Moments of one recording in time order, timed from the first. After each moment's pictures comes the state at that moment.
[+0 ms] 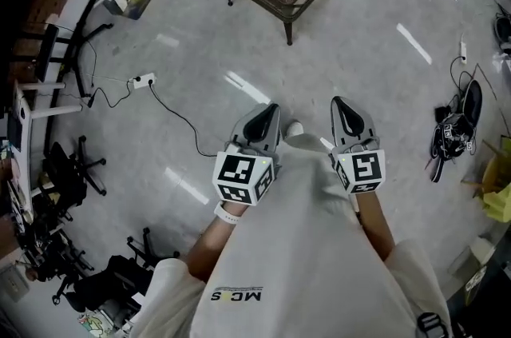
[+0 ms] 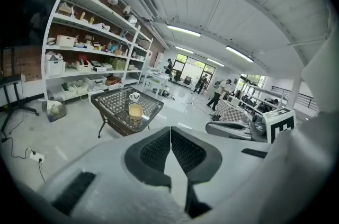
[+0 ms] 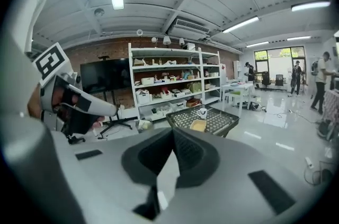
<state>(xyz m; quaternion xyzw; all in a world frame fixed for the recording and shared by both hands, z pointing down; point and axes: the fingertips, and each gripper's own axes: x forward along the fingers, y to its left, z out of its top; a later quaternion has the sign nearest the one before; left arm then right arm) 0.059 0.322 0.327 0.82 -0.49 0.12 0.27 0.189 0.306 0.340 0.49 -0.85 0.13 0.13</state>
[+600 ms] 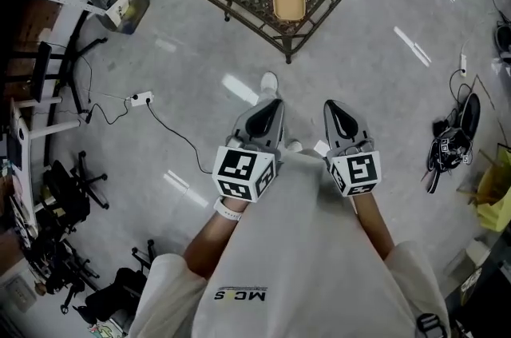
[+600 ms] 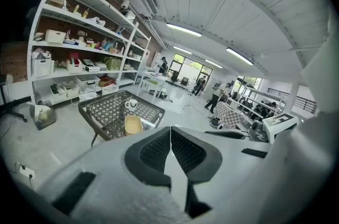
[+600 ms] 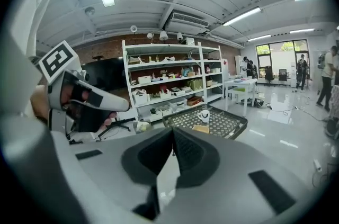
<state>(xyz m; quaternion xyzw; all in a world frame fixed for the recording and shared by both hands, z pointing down) 0.053 0.171 0.326 0.84 -0.46 0.11 0.27 0.160 0.175 0.348 0.48 -0.85 0.15 0.14</state>
